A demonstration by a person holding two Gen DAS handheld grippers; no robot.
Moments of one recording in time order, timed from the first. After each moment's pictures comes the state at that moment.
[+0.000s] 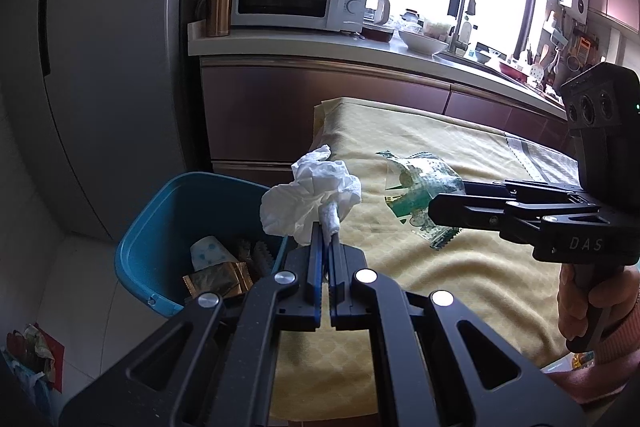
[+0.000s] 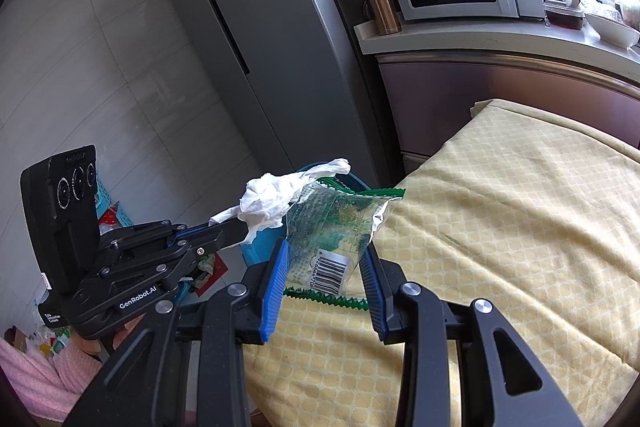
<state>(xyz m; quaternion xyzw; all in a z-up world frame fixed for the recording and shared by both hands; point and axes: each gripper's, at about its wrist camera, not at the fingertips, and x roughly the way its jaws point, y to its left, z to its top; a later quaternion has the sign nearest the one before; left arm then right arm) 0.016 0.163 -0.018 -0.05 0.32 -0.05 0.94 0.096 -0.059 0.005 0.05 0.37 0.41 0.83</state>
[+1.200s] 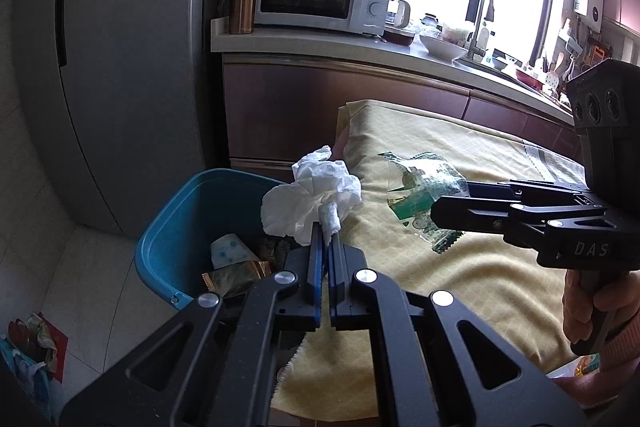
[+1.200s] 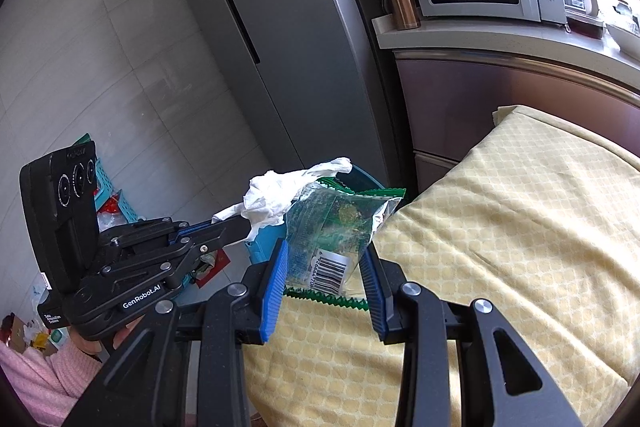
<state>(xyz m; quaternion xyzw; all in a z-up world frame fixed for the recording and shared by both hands) 0.016 0.184 -0.020 -0.06 0.32 -0.02 0.94 0.103 -0.035 0.006 0.03 0.37 0.43 0.82</state>
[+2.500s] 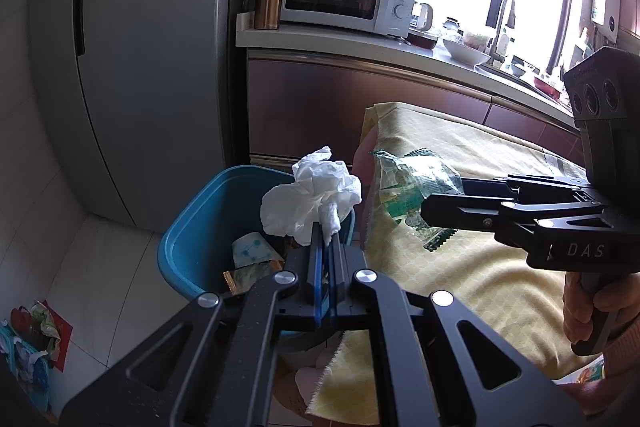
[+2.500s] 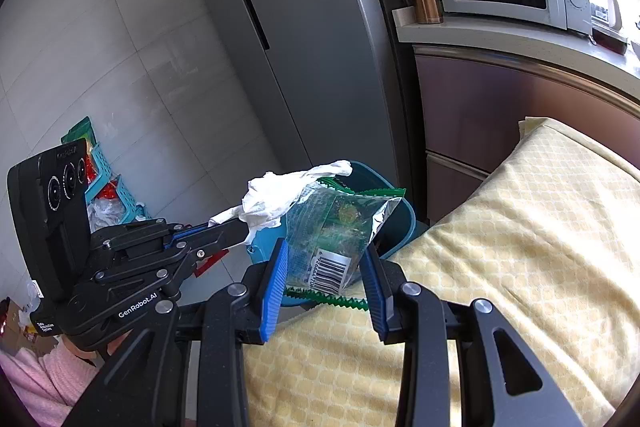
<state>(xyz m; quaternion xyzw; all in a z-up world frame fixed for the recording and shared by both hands) 0.015 0.205 -0.024 -0.07 0.33 0.01 0.94 0.109 0.010 0.007 0.00 0.38 0.44 0.81</state>
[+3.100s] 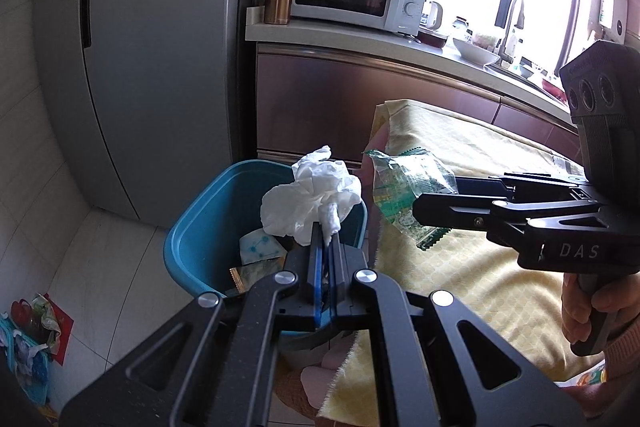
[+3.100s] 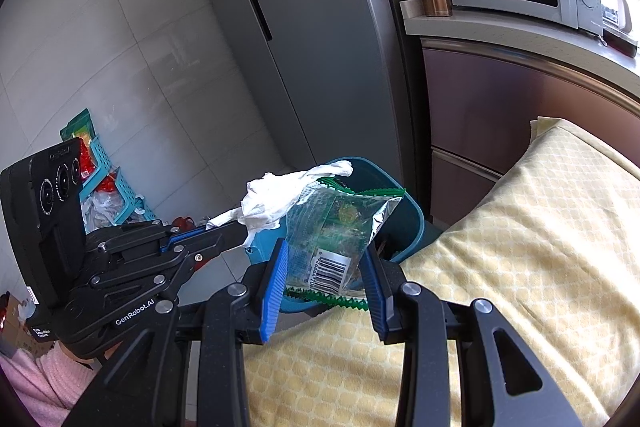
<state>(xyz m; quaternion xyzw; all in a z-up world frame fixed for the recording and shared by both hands) 0.020 0.212 -0.030 -0.07 0.34 0.03 0.94 0.119 0.029 -0.001 -0.01 0.39 0.45 0.81</state>
